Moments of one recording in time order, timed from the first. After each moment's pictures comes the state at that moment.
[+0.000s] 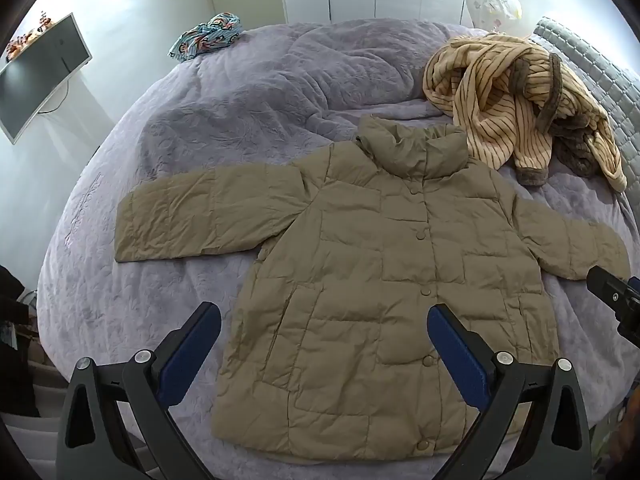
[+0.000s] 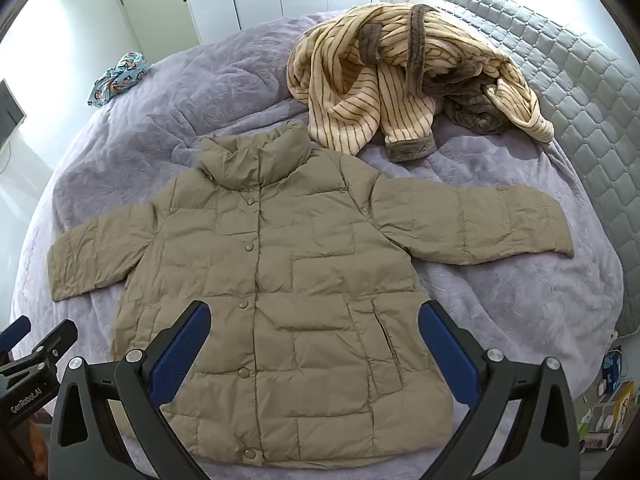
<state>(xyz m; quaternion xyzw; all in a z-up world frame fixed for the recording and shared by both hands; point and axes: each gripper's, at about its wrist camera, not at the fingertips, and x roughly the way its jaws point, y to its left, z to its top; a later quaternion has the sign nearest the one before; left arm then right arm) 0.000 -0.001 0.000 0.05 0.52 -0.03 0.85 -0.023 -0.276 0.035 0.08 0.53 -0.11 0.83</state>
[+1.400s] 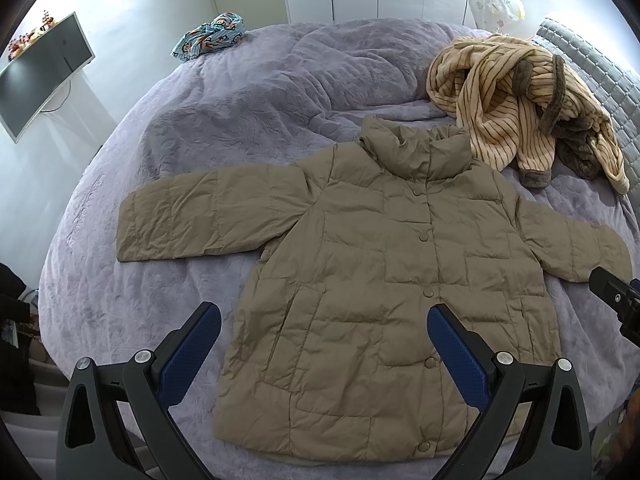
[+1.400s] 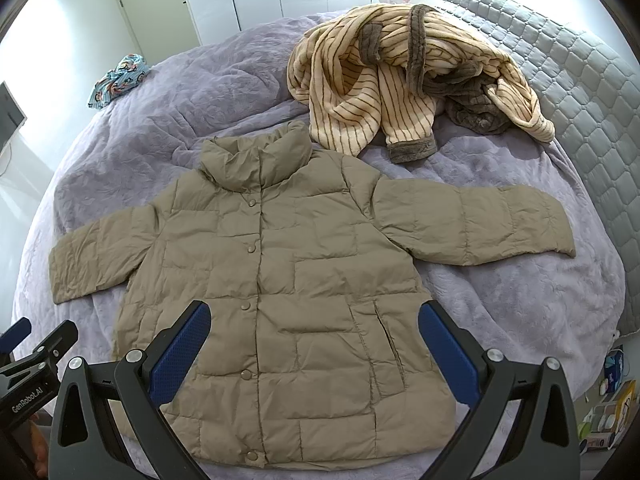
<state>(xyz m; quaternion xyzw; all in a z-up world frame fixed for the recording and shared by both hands) 0.003 0.003 -0.001 0.05 0.52 -0.03 0.85 -0.021 -0.275 0.034 0.08 0.53 -0.11 0.84</state>
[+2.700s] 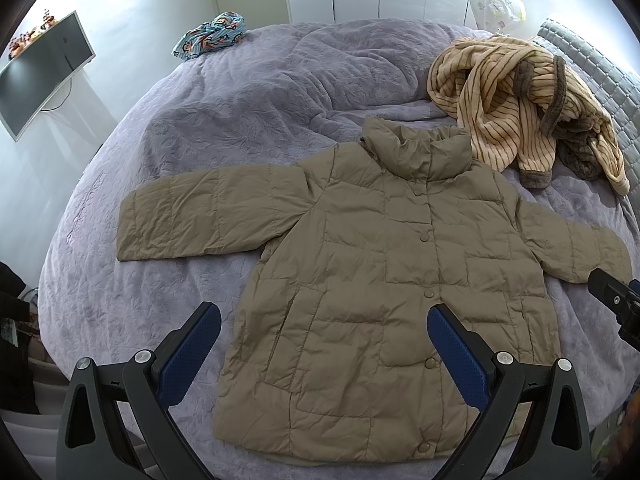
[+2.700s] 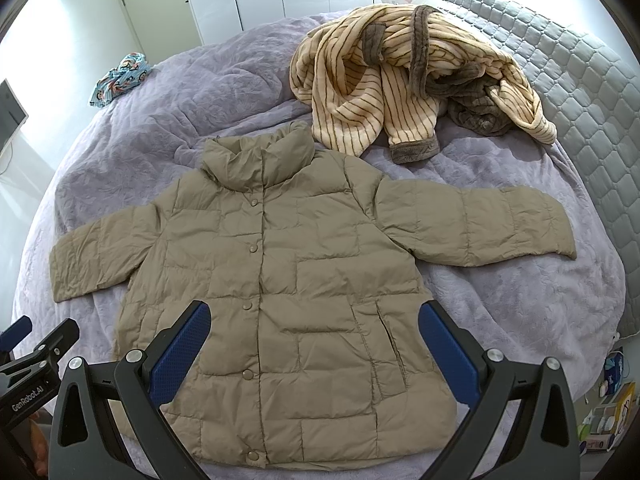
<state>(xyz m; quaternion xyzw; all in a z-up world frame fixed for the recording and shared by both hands) 0.003 0.006 -0.001 0.05 0.52 -0.03 0.85 -0.021 -0.274 0.034 0.08 0.53 -0.11 0.84</state>
